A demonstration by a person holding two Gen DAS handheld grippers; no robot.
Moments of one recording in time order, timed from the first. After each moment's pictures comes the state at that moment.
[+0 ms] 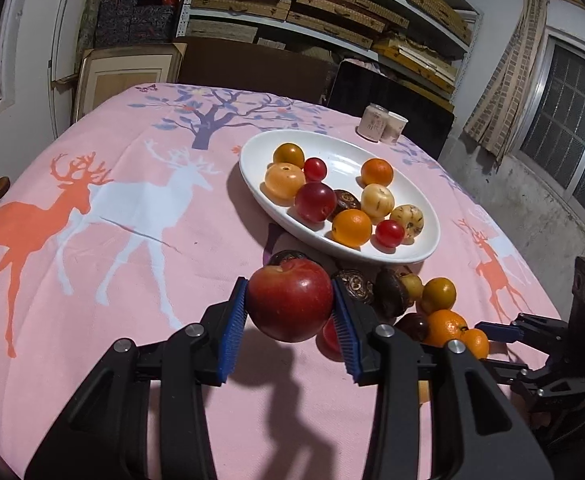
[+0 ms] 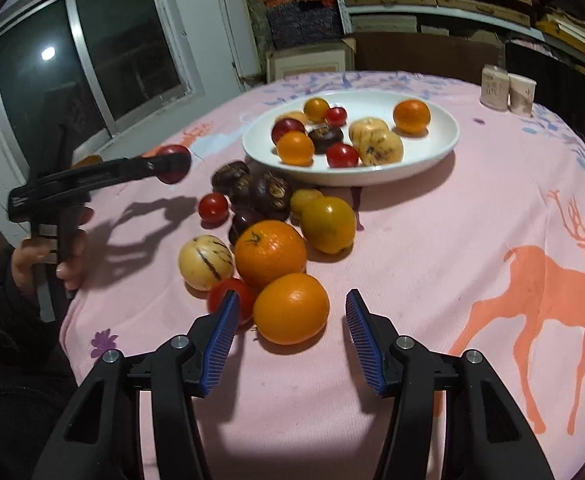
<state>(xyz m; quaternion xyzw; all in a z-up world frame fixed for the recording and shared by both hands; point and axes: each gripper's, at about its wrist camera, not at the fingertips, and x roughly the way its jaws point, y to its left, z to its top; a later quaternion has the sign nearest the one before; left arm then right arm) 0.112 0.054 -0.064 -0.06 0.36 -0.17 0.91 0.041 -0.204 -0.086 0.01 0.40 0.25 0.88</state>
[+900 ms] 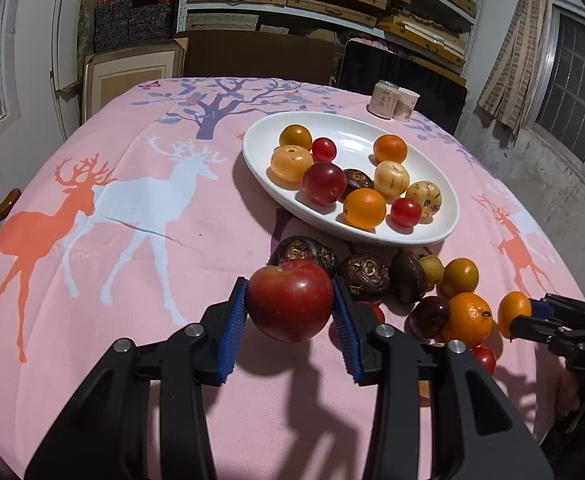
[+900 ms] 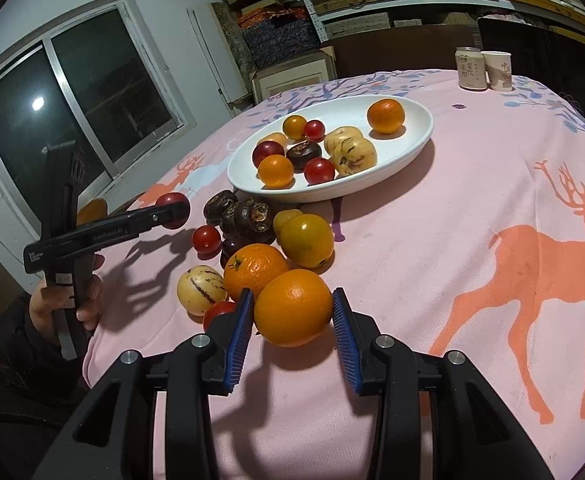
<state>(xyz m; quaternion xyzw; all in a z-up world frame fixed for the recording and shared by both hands) 0.115 0.039 -0.070 -0.01 0.38 -0.14 0.91 0.042 -0.232 -0.082 0.10 0.38 0.25 0.89</state>
